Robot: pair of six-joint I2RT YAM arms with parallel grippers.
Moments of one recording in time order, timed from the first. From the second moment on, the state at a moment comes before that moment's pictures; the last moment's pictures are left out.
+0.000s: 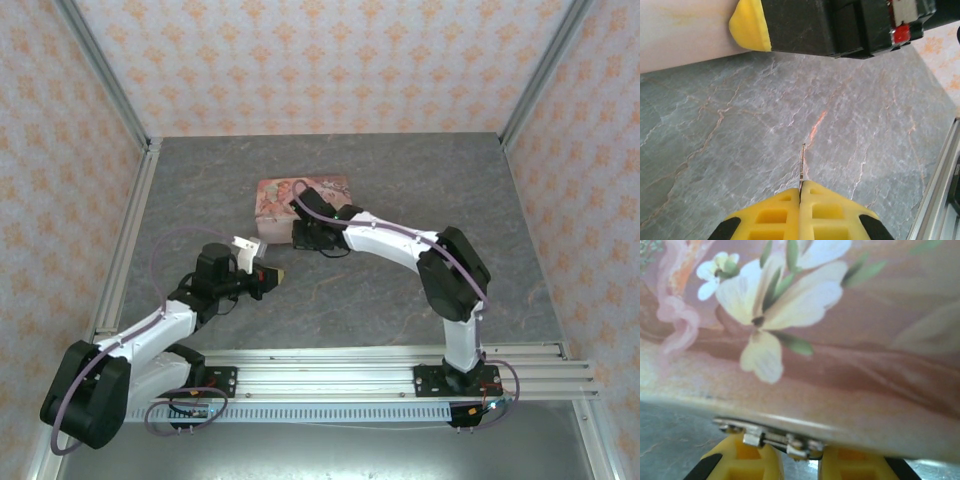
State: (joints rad) left arm -0.32 1.04 0.31 0.16 0.55 -0.33; right arm 0.82 1.93 1.46 -0.51 -0.01 0.76
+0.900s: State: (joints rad) left arm -0.32 1.12 0.26 0.41 0.58 -0.42; right arm 0.77 1.80 1.35 -0.50 -0.17 0.77
